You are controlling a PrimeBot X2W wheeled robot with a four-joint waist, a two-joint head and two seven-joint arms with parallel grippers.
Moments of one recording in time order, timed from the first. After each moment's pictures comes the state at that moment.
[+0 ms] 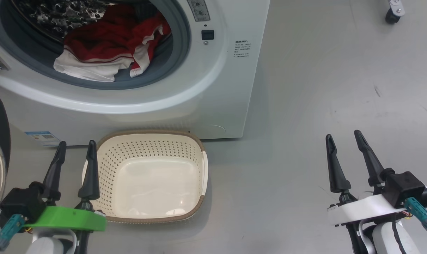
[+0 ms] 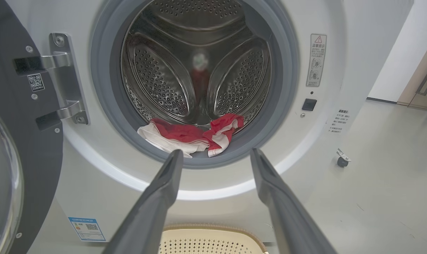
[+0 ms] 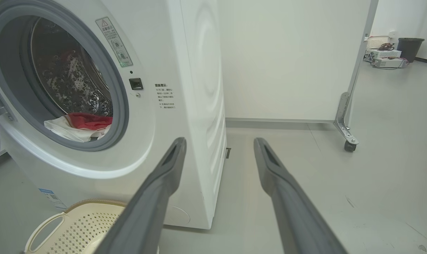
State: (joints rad) left arm -0.08 0.14 -0.11 0.09 -0.50 -0.13 -0.25; right arm -0.01 -0.07 0.11 0.02 0.25 0.09 -0.25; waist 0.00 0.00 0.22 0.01
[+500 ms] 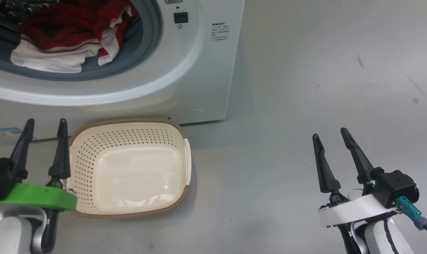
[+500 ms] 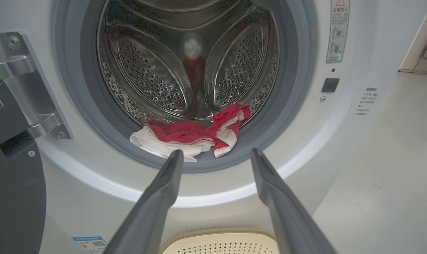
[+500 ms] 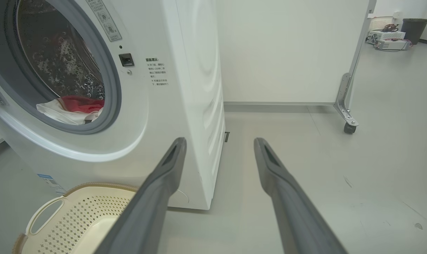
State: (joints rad) left arm -0.17 0.24 -0.06 0.11 -0.48 -0.12 -0.20; right arm -0.02 -0.06 0.16 0.01 0.24 0.09 -0.25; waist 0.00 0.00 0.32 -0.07
